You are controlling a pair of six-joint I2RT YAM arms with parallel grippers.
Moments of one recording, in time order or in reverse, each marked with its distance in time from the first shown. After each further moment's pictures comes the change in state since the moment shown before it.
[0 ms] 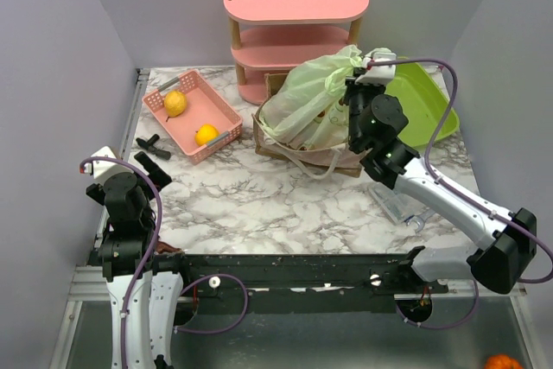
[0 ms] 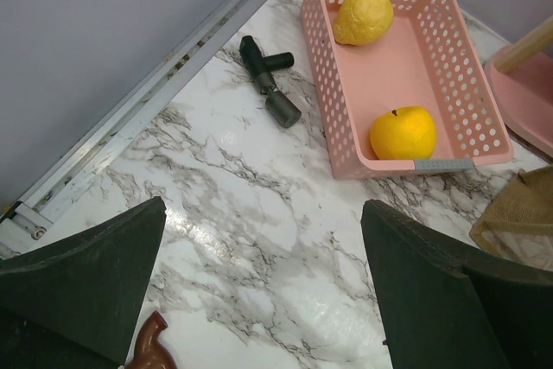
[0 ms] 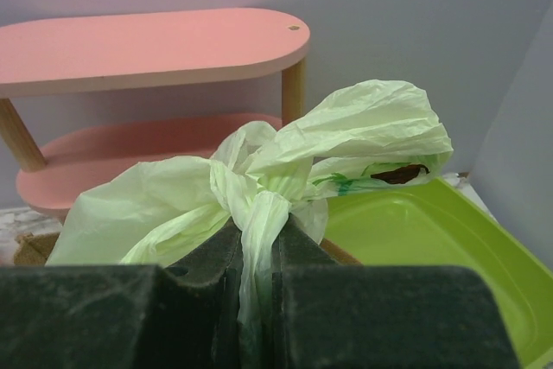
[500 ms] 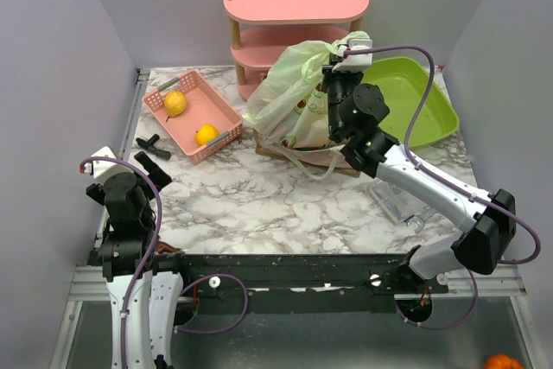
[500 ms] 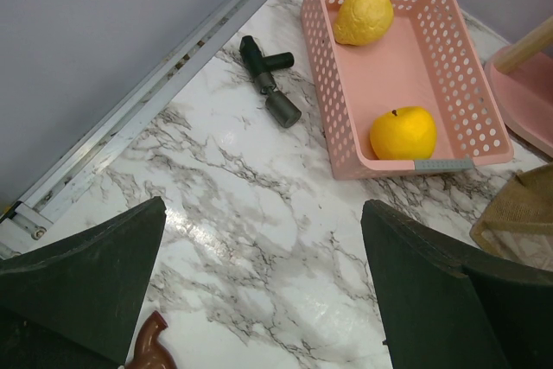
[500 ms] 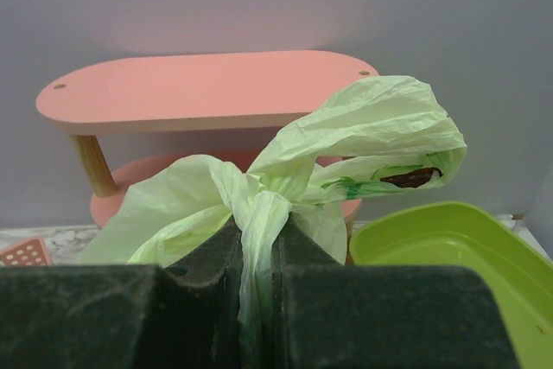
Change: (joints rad) left arm 0.000 0.000 0.000 0.000 0.000 0.000; right arm 0.071 0.148 0.172 0.062 -0.035 -0.033
